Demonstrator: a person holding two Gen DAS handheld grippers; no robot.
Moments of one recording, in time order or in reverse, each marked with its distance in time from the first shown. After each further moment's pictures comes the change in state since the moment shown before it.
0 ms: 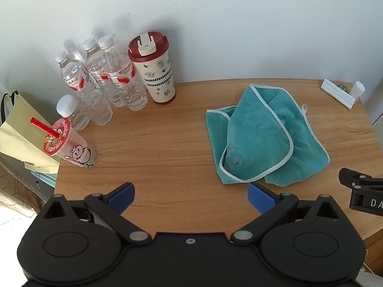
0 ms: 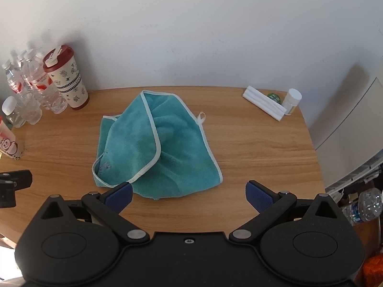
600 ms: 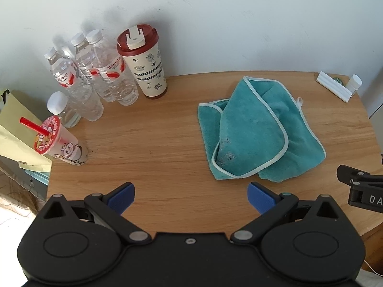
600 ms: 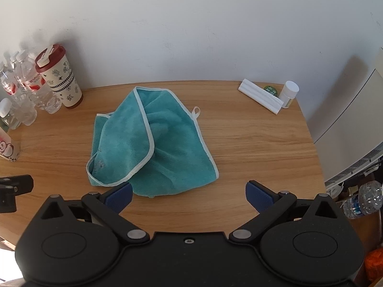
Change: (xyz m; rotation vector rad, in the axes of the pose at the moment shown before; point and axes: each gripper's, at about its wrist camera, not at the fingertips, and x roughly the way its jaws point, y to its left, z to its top) left arm 0.013 -0.009 0.004 0.010 0.043 -0.048; right arm 0.007 -0.006 -0.001 0.011 0.018 -0.013
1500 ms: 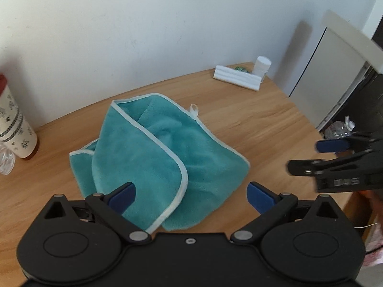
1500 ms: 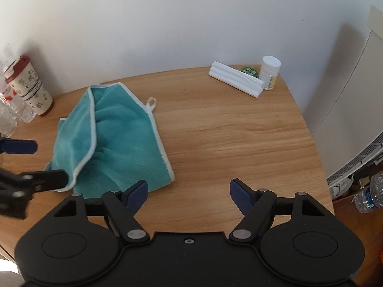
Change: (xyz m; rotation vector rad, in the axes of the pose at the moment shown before) left arm 0.089 -0.102 0.014 0.329 -0.155 -0.362; right arm 0.068 -0.095 -0.025 0.076 -0.010 0.054
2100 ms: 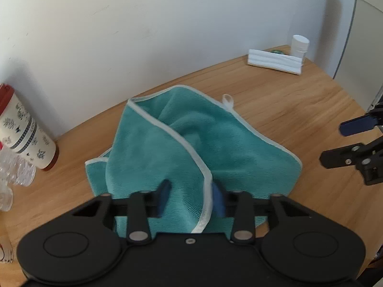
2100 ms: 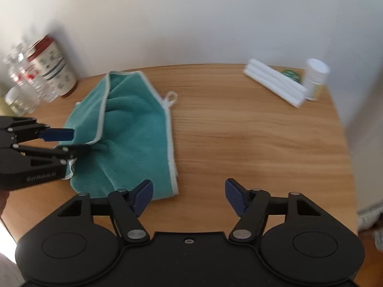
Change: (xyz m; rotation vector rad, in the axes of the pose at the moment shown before) left arm 0.048 -0.011 -0.001 0.038 0.008 0.228; right arm 0.056 -0.019 0.017 -0.183 0.005 0.233
